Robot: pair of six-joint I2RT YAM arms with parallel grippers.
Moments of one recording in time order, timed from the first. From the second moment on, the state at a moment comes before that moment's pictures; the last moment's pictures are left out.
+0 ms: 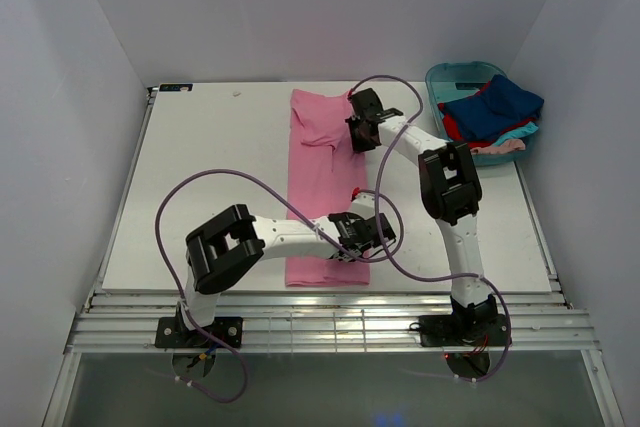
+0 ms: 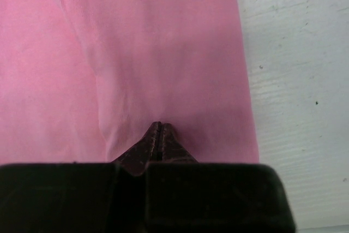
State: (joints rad) left arm -1.20 1.94 1.27 -0.57 -0.50 -0.79; right arm 0.45 2.30 1.83 -0.49 0.07 0.16
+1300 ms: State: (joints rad) left arm -1.15 1.89 1.21 -0.54 -0.54 -0.86; right arm 0.46 2.35 1.90 -0.48 0.10 0.15
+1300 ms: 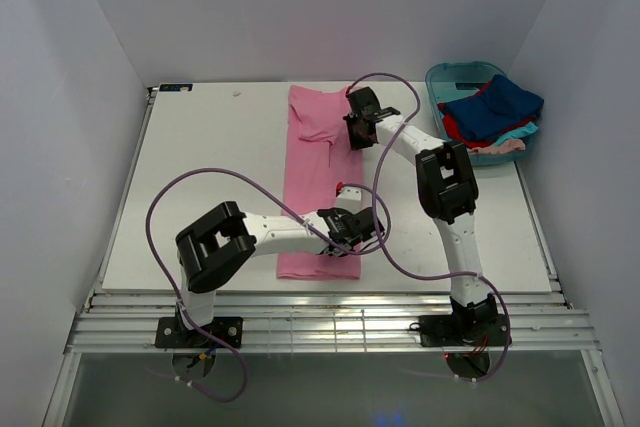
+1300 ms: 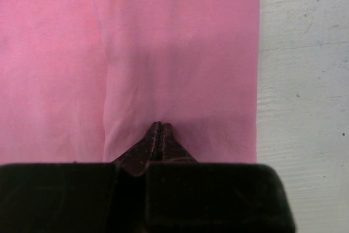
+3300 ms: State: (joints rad) left arm -1.07 1.25 0.55 -0.43 -0.51 -1.09; right arm 1.07 1.38 0.68 -0.39 0.06 0.73
